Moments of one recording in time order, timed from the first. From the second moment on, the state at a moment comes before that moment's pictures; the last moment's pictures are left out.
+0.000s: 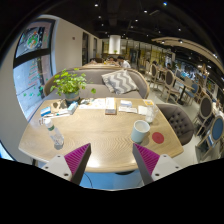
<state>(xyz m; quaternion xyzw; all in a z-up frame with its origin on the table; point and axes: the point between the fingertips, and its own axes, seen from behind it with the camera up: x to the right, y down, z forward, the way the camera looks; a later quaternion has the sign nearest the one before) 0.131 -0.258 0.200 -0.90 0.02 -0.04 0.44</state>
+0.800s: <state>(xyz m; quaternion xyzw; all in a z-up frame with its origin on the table) -0.140 -0.198 0.089 -0.88 -0.02 0.04 0.47</state>
